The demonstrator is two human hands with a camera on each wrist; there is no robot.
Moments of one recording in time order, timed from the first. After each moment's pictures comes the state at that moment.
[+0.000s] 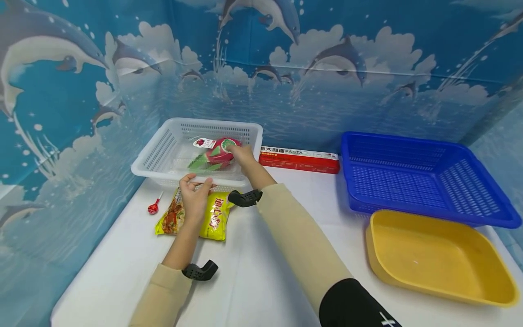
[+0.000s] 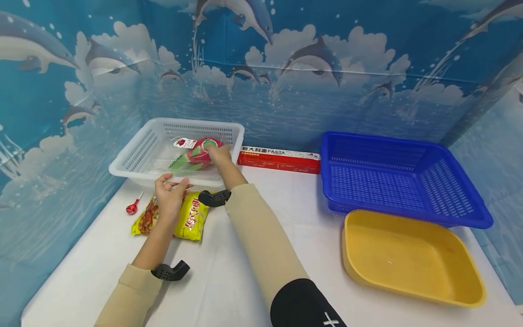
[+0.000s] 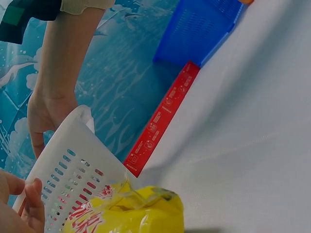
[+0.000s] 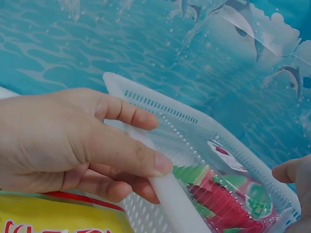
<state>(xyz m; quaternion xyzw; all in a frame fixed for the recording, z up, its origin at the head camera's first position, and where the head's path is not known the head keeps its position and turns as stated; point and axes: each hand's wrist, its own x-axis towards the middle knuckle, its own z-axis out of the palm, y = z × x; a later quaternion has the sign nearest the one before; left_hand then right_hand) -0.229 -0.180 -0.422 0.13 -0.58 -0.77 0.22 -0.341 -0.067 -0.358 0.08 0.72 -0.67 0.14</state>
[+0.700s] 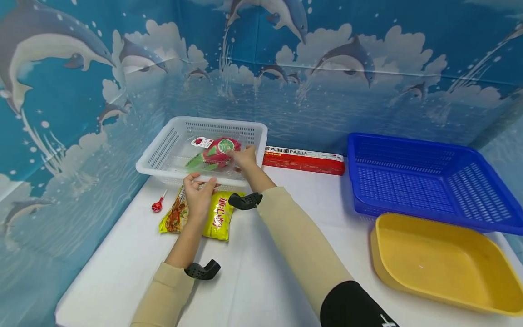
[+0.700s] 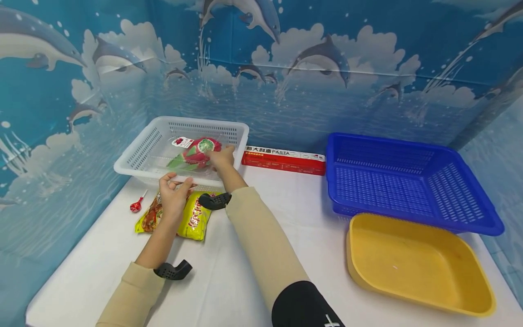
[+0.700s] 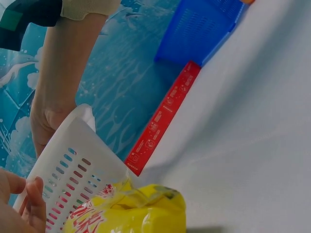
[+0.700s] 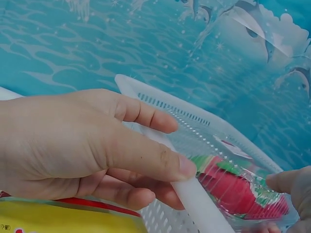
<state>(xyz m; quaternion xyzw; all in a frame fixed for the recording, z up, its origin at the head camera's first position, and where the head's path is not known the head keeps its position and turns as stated) -0.231 -0.182 -0.423 0.12 -0.58 -0.77 0.22 -0.336 -0.079 -0.364 0.12 0.70 -0.69 0.13</state>
